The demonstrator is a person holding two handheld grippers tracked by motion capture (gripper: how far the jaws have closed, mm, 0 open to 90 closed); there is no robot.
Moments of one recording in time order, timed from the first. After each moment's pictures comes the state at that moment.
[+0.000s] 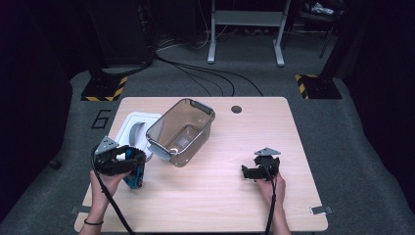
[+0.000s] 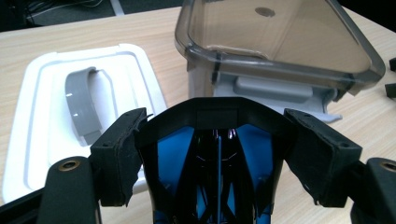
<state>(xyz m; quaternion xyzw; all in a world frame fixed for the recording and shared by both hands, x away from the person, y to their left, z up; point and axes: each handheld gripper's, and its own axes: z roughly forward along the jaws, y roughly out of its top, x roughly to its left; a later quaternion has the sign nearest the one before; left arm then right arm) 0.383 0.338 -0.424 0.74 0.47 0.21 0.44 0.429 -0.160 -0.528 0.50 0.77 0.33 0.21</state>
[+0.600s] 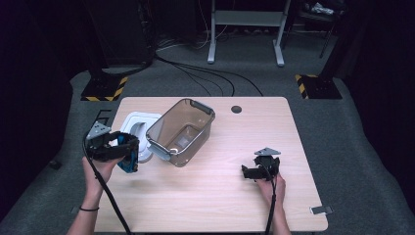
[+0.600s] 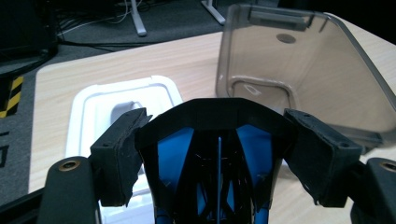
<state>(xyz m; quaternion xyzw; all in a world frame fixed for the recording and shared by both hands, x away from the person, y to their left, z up) 0.406 0.351 -0.388 0.72 0.48 0.25 0.44 0.429 -0.160 -0.528 0.50 0.77 0.33 0.21</state>
